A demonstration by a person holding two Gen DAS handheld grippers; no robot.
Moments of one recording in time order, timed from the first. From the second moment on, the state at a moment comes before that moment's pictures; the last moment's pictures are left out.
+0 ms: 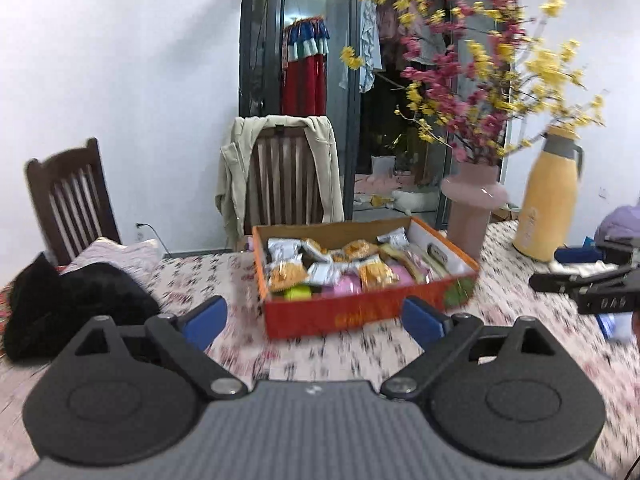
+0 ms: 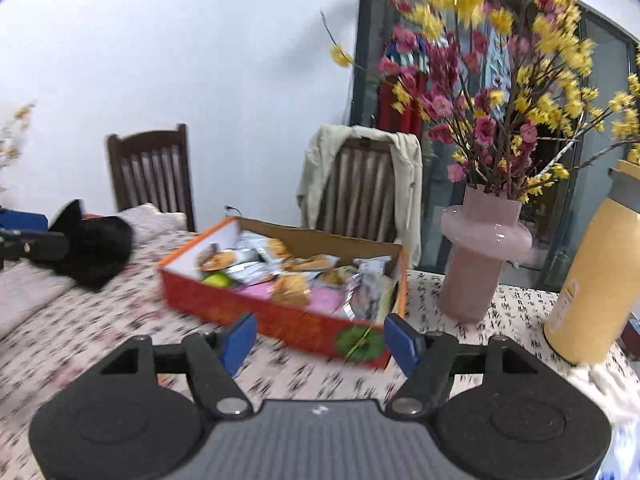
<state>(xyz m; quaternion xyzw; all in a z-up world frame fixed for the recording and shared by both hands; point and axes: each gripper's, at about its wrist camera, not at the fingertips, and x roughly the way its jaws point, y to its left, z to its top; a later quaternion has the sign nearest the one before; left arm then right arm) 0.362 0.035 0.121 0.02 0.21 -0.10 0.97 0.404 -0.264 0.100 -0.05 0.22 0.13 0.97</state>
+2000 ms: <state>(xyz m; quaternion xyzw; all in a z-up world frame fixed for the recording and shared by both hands) 0.225 0.079 0.027 0.00 0.26 -0.08 0.96 0.227 -0.189 0.002 0.06 0.29 0.16 0.94</state>
